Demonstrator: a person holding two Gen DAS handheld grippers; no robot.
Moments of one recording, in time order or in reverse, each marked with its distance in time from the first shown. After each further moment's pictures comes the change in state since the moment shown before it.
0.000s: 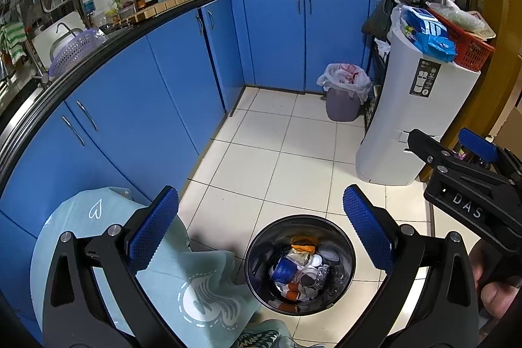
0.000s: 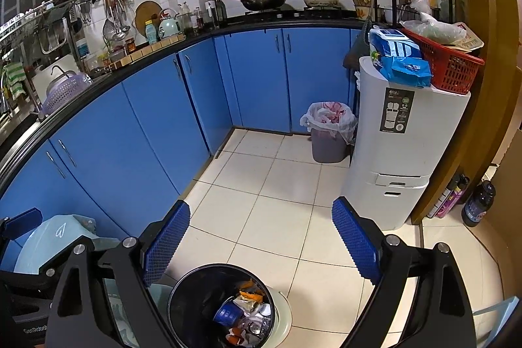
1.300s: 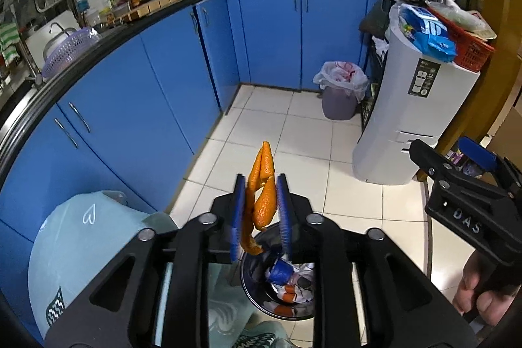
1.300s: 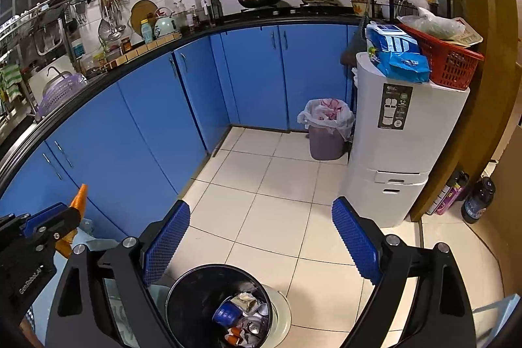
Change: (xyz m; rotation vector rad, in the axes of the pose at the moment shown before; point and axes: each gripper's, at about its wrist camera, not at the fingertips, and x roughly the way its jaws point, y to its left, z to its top) left arm 0.015 0.000 0.011 0.003 0.027 -0.021; right arm 0.009 -0.008 0.001 0.012 0.014 -0.005
